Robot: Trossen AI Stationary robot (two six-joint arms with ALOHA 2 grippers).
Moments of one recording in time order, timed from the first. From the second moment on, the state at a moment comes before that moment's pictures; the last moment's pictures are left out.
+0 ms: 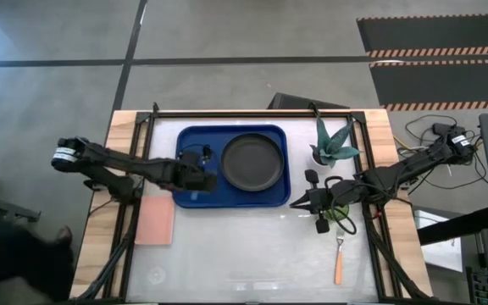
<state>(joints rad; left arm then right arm) -0.08 1.38 0.93 -0.82 -0.61 -1.37 0.37 1.03 0.64 -0.08 0.21 0.00</state>
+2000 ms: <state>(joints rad) 0.10 1.58 0.78 -0.61 -0.57 -1.42 0.37 0.92 0.59 -0.08 0.21 -0.01</state>
